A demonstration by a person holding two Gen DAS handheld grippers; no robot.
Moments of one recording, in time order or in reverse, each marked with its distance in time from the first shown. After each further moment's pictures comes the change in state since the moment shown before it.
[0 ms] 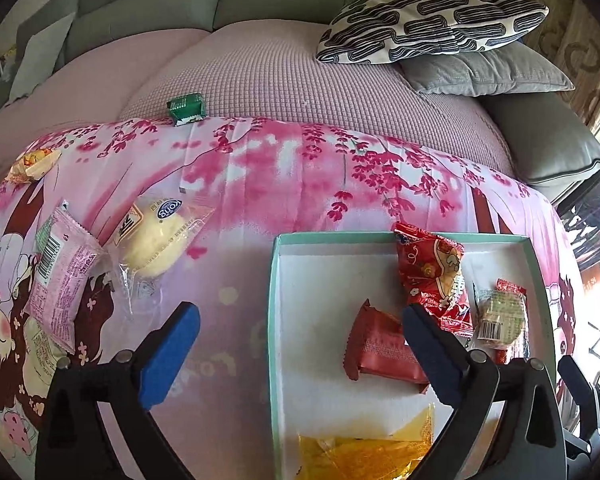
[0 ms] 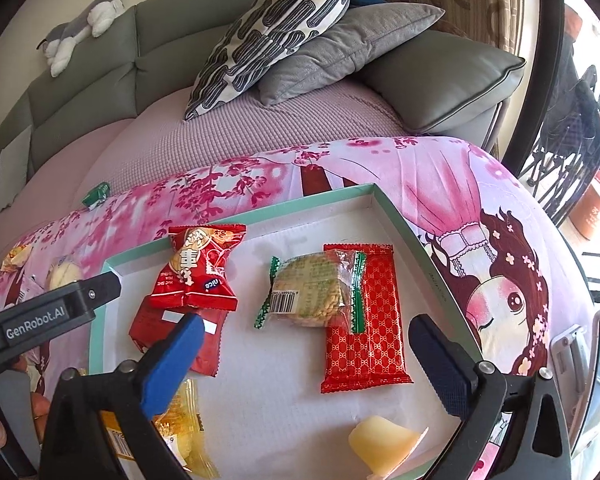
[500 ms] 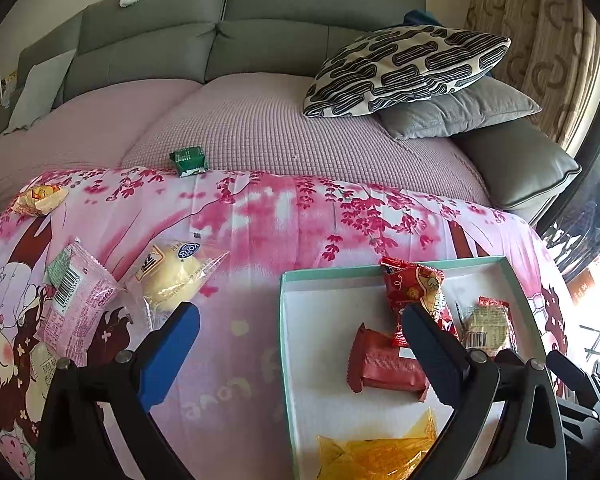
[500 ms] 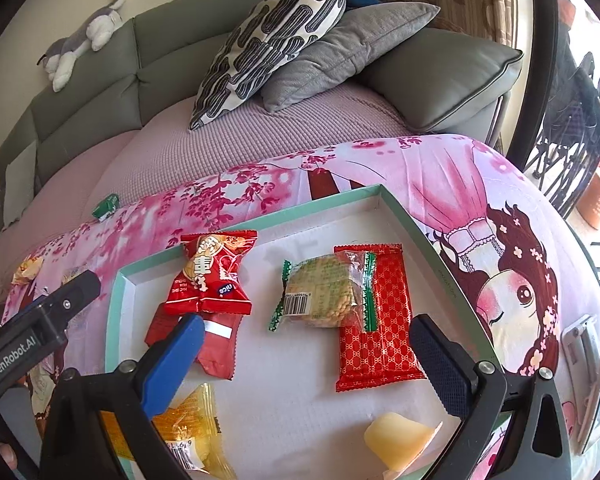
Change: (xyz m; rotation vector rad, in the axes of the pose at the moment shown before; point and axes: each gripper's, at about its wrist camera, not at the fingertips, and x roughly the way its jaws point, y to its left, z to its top) left arm -0.031 0.013 -0.011 0.049 -0.202 -0.056; right arm -0.004 0.003 -0.001 0.026 -0.009 0.040
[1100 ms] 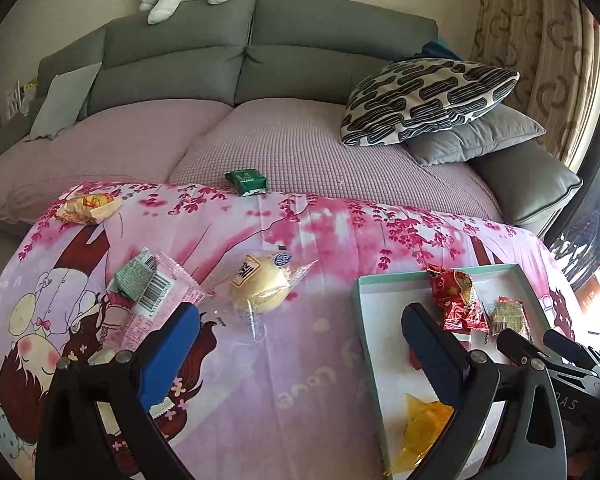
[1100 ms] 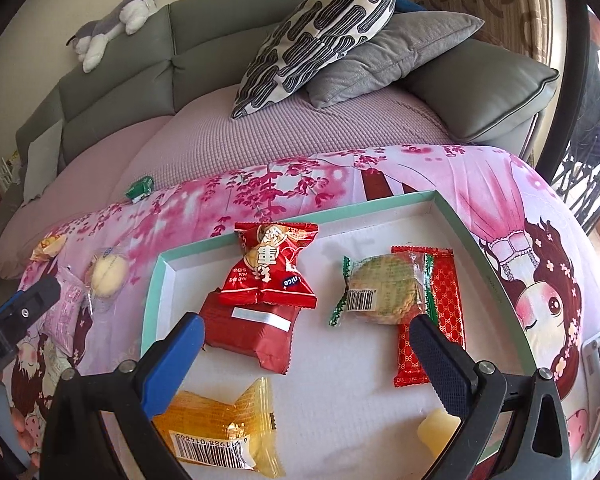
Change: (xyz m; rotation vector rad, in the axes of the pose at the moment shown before) left arm -0.045 0.064 -0.009 -0.021 -0.077 0.042; right arm 0.001 0.040 -0.004 -0.080 0.024 0.056
